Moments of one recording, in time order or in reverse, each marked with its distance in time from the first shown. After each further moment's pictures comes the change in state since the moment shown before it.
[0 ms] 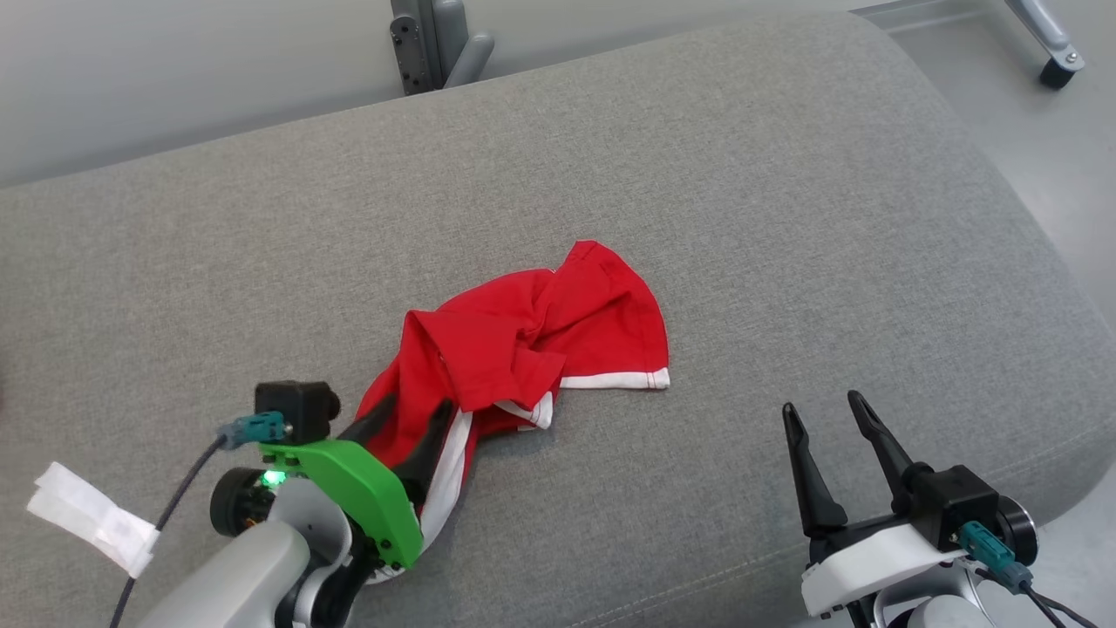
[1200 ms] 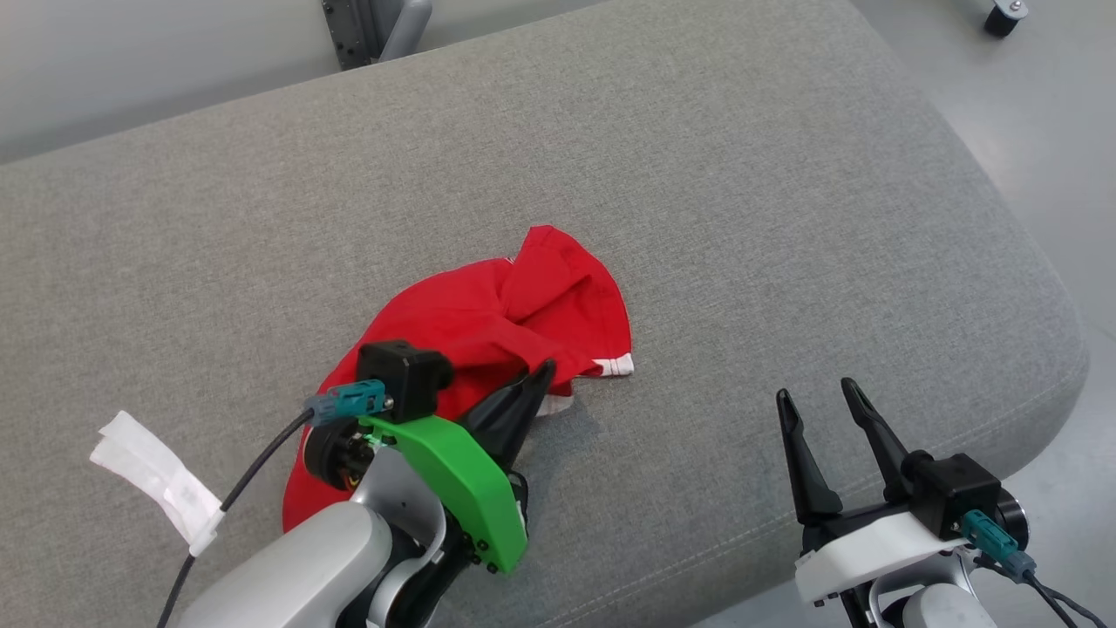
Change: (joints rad) left arm -0.039 -0.002 -0.083 -0.423 0.094 0.142 0.122; right arm -0.021 0.000 0.018 -0.009 0.047 0.000 0.000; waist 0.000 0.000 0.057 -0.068
